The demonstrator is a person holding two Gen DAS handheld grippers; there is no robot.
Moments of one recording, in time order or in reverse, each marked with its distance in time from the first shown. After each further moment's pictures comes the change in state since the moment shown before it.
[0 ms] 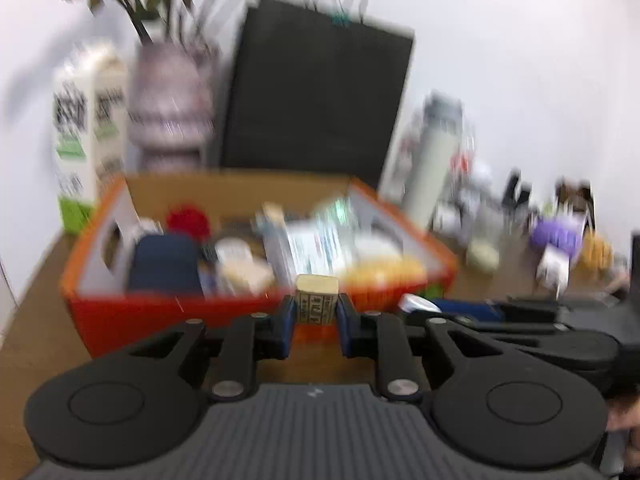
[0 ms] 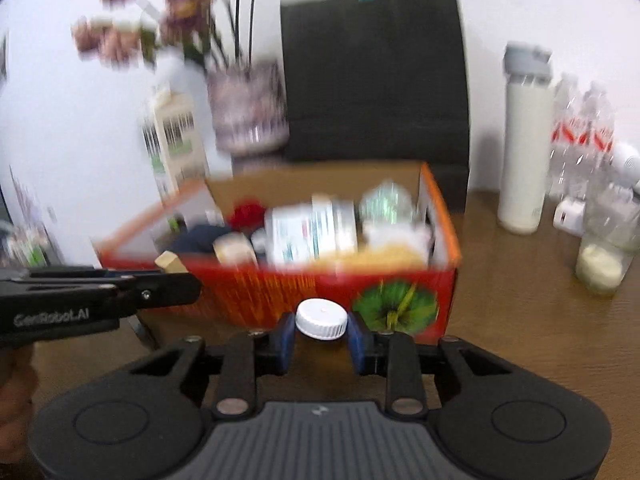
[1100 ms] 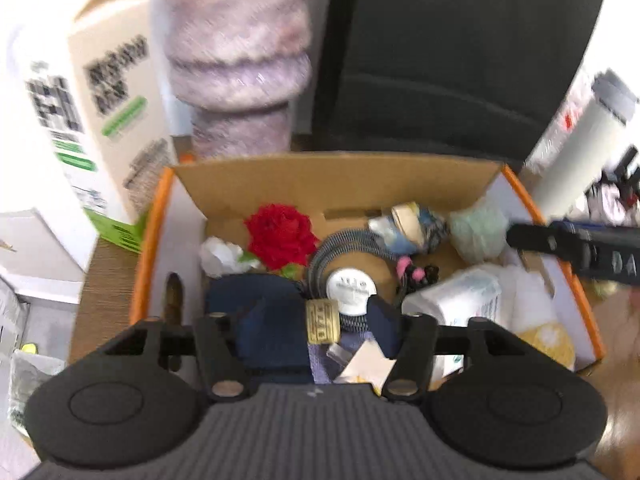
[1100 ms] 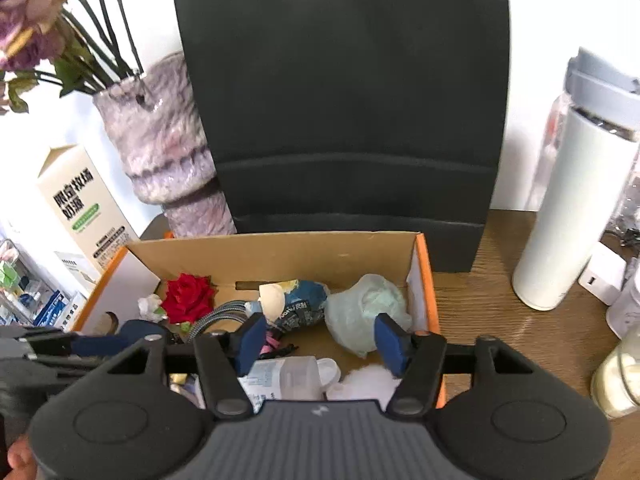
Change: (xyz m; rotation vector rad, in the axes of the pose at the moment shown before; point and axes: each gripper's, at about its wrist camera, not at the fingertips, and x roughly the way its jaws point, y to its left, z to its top) left arm 0.128 0.078 0.101 -0.079 0.414 0.229; right arm 0.135 -0.032 0.140 0.075 0.300 -0.074
